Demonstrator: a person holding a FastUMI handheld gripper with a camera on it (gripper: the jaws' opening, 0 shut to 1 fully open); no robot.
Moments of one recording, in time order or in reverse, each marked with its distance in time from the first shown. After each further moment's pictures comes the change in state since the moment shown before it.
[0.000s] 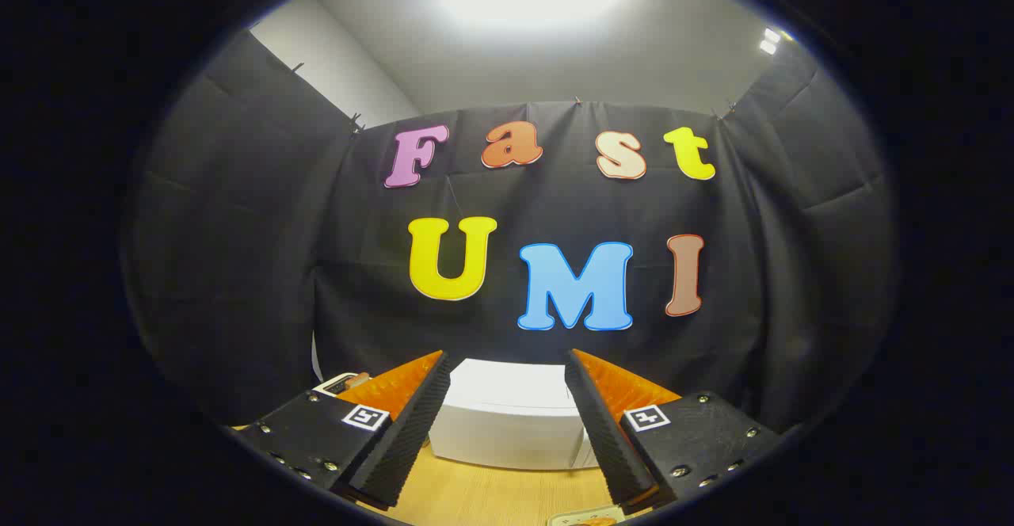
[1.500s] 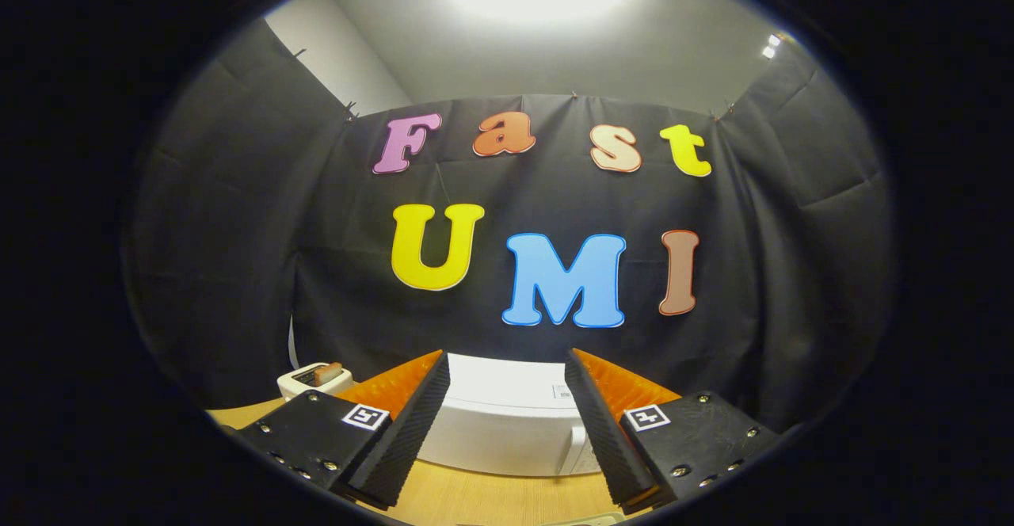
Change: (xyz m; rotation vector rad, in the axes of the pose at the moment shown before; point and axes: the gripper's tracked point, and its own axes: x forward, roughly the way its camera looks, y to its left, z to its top) arm 0.046 -0.027 -0.048 -0.045 -0.023 -0.060
